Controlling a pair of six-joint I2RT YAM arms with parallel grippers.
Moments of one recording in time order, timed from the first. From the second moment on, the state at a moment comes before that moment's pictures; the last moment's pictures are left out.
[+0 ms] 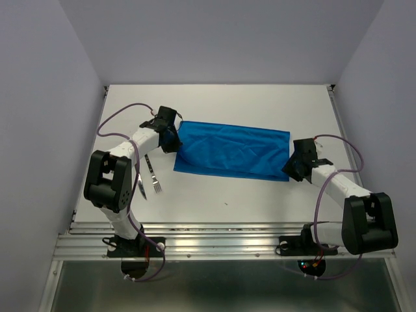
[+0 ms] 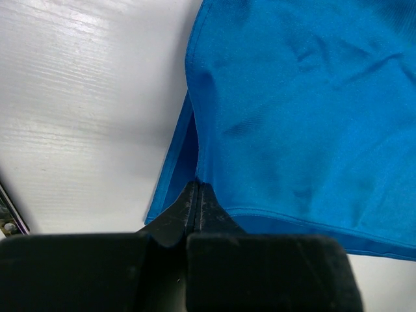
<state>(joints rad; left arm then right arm) -0.33 1.71 1.18 -0.52 -0.05 -0.62 0.13 1.27 0.63 -0.35 0.19 0.73</state>
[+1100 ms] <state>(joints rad) -0.34 1.71 1.18 -0.52 -0.05 -0.62 0.13 1.27 0.63 -0.32 0.20 0.72</state>
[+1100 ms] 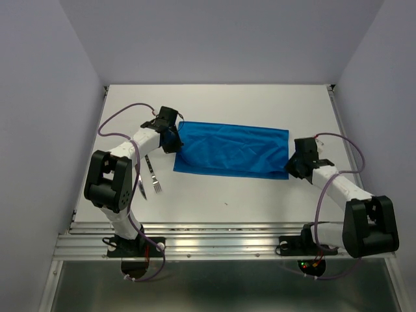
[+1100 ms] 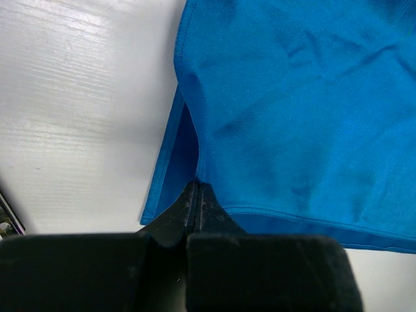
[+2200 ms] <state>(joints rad) -0.35 1.61 1.18 -0.55 0.04 -0.59 0.13 0.97 0.65 -0.48 0.25 0.79</state>
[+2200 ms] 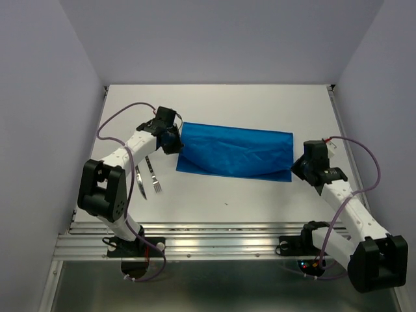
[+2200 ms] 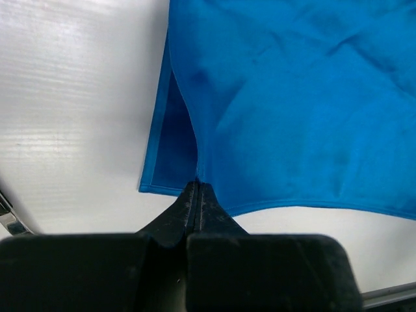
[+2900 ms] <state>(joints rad) -0.35 1.68 1.18 -0.56 -0.02 -0.56 0.13 1.07 0.67 -0.49 0.24 0.79</state>
